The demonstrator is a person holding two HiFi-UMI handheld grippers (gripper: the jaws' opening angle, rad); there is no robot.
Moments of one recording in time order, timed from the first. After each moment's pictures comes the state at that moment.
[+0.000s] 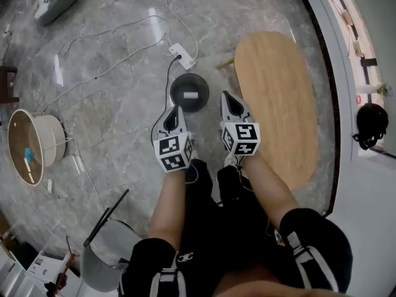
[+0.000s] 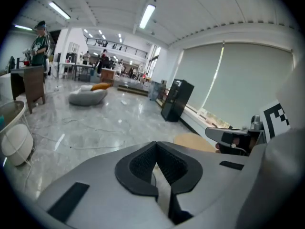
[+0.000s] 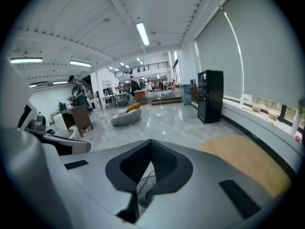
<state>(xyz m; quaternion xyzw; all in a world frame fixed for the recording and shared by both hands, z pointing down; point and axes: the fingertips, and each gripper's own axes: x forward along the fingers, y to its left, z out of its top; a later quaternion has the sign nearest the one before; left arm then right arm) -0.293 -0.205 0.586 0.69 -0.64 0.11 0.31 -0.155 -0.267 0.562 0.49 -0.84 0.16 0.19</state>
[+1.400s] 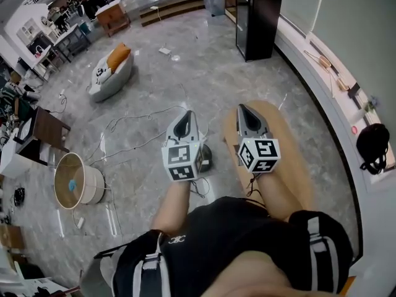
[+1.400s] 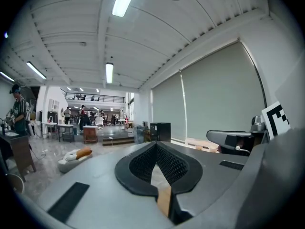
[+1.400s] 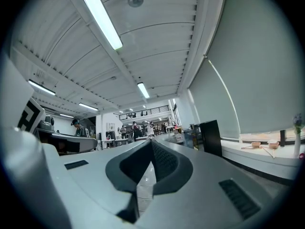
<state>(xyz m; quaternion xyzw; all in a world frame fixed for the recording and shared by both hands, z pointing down) -0.083 -0.171 0.147 0.76 -0.64 0.06 0.01 0.067 -0.201 0.148 0.50 -0.86 0.03 -0.07</state>
